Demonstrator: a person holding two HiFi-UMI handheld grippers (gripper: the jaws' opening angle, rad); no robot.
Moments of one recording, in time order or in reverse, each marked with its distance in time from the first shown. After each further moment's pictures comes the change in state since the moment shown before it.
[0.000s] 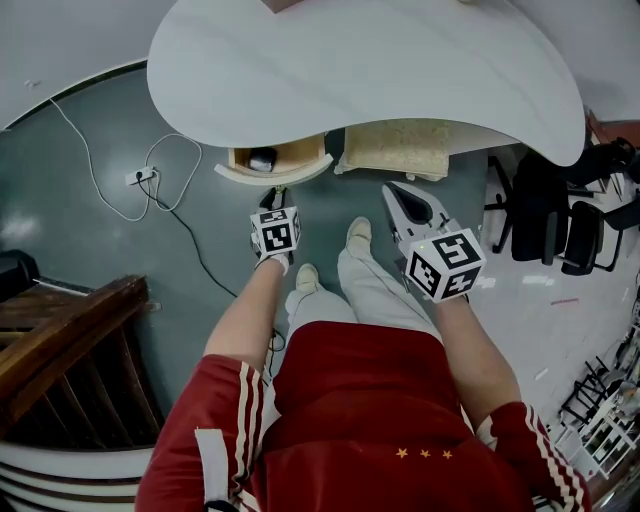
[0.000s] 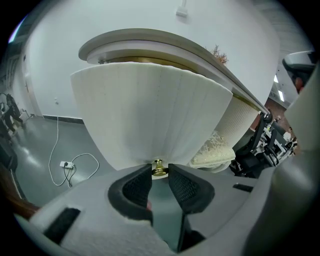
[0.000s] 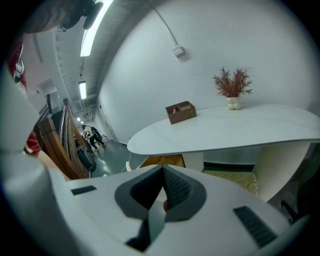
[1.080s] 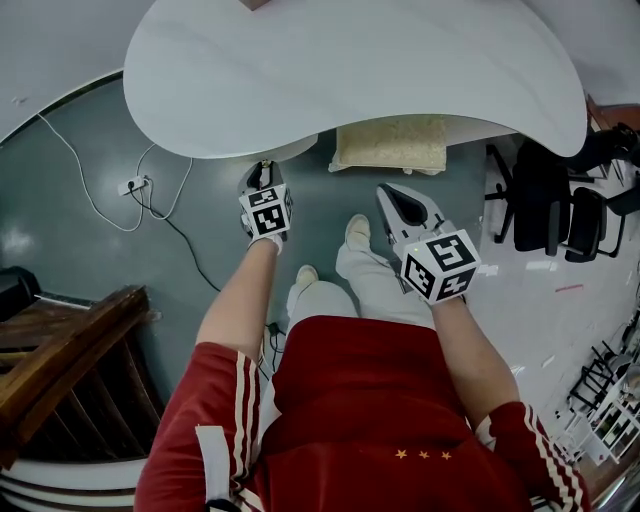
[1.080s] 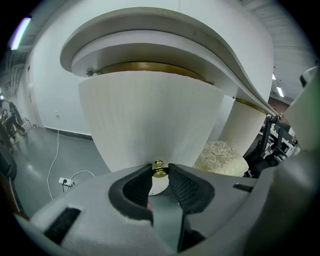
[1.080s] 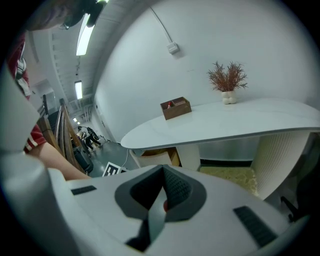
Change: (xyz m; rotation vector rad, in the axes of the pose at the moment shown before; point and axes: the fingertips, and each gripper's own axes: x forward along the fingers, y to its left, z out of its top) left arm 0.040 0.011 0.066 0.051 -0.141 0.049; right arm 0.013 -0.021 -0.024 0.025 0.006 -0.029
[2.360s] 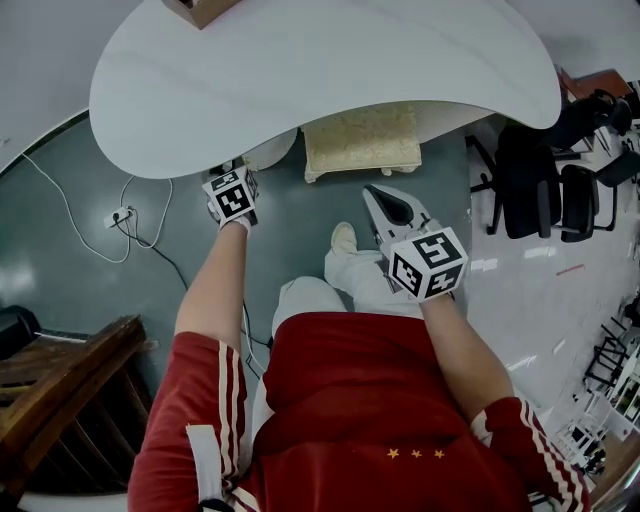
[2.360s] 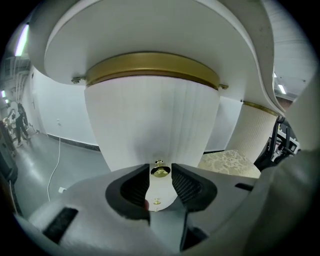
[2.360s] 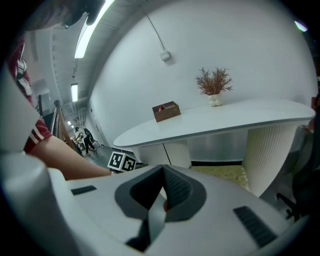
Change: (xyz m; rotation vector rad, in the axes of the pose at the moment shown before) left arm 0.041 0.011 0.052 0.011 -0.098 0.056; right arm -0.027 -0.038 -0.025 0.023 -0.069 -0.058
